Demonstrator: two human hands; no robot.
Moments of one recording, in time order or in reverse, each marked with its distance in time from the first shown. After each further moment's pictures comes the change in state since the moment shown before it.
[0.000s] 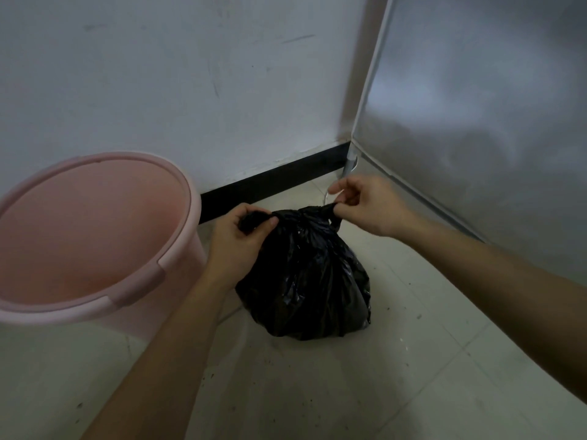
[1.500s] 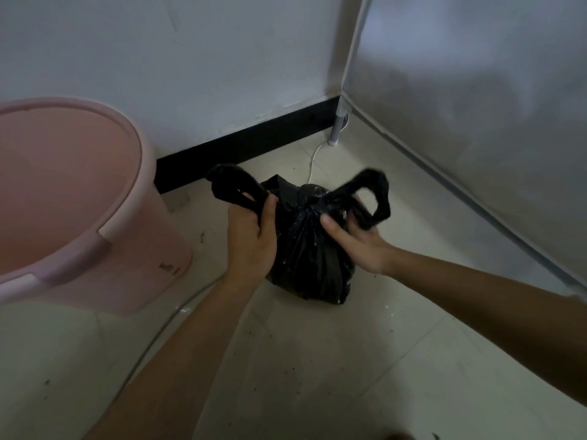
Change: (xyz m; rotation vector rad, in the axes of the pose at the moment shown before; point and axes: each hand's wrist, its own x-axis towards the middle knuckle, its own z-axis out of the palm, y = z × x) left_hand -0.019 -0.059 0.064 0.177 0.097 0.169; right_hand -0.058 0.097 0.072 0.010 -0.232 0.194
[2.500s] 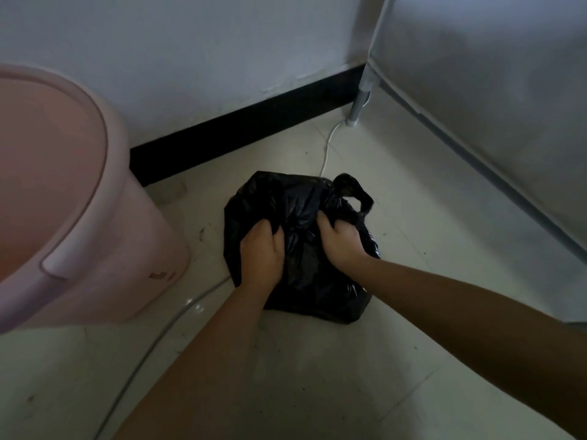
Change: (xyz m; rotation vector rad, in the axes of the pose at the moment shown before) left_hand 0.007 -0.122 0.037 0.320 -0.095 -0.161; right_hand 0.073 -0.007 0.073 0.324 0.235 0.336
